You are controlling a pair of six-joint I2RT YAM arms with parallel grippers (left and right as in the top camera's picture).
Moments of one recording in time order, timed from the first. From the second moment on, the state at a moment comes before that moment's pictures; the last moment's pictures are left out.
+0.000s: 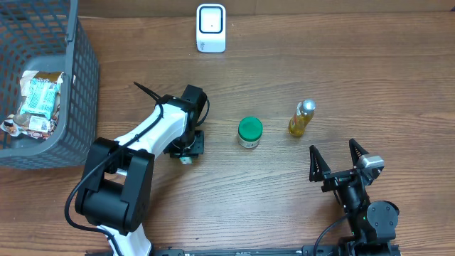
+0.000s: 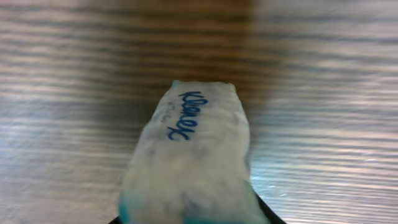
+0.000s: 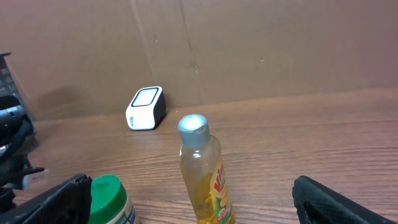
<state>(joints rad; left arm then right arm) -0.36 1.90 1.17 -0.92 -0.03 -0.37 0.06 0.01 0.02 -0.02 -0.16 0.20</state>
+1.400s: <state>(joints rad) -0.61 1.90 1.24 -0.76 0.03 -0.68 0.06 0.01 0.02 -0.02 -0.16 0.20</state>
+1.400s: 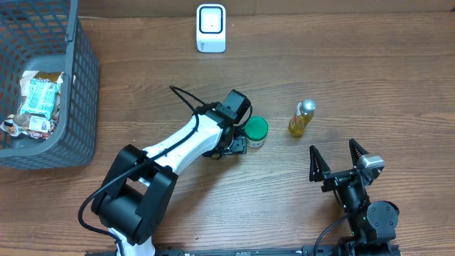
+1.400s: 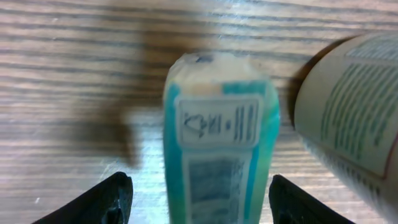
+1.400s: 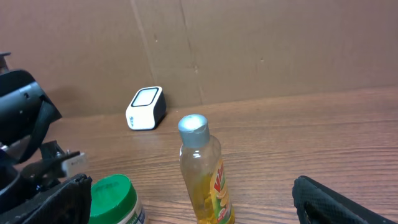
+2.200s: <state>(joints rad) -0.33 1.90 2.30 -1.43 -0.25 -0.41 0.06 0.01 0.02 -0.02 -0.16 0.20</state>
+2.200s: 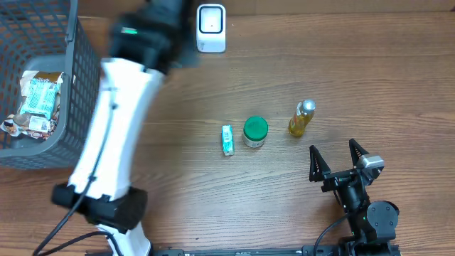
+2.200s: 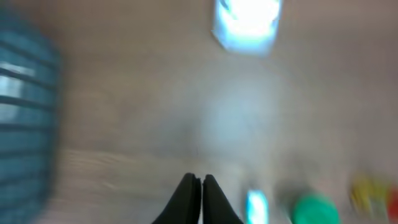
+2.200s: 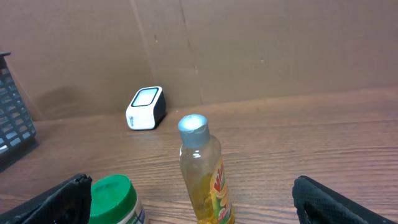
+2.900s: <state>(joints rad) 0.41 1.99 2.44 -1.26 -0.42 -0.15 0.06 0.01 0.02 -0.02 -0.16 0.20</state>
